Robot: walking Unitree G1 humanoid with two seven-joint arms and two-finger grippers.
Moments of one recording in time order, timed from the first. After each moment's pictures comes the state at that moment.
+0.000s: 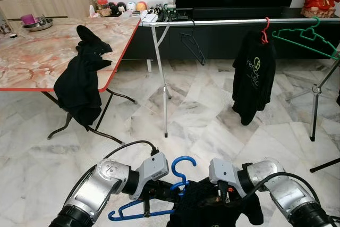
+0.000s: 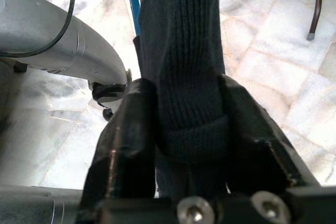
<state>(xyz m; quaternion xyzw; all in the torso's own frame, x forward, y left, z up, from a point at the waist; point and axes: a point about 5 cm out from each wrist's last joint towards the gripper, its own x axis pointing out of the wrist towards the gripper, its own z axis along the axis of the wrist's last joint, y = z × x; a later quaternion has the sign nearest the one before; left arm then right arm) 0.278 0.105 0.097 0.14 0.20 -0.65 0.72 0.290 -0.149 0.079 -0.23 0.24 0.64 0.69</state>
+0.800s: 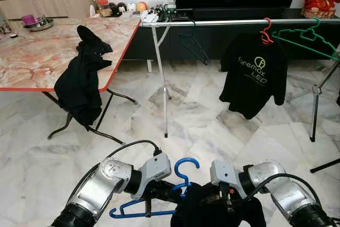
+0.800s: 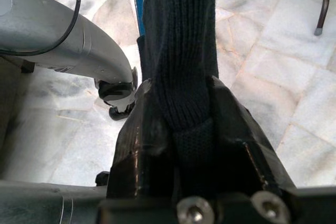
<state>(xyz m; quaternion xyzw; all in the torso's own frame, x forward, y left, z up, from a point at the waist) 0.278 0.101 0.096 0.15 0.20 -0.66 0.71 0.287 -0.153 0.075 -0.21 0.26 0.64 0.69</state>
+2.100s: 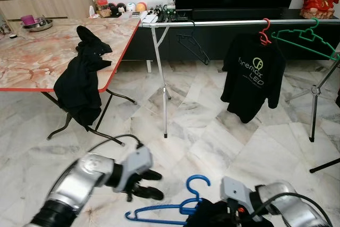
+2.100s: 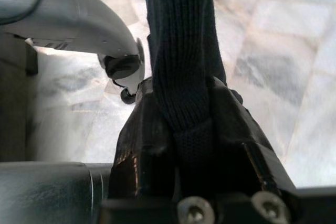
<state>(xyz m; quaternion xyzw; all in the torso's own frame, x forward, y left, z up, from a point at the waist) 0.289 0.159 0.108 0.18 0.21 -0.59 0.76 0.255 -0.188 0.036 -0.18 0.33 0.58 0.72</state>
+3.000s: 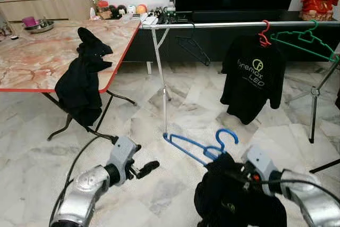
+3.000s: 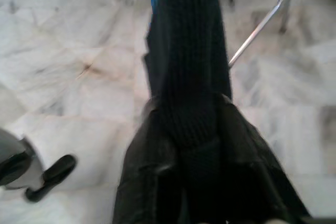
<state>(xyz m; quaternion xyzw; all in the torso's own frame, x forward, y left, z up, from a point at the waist) 0.298 0.158 0.071 0.09 0.13 -0.34 0.93 0.296 -0.209 0.103 -0.18 0.21 0.39 0.88</state>
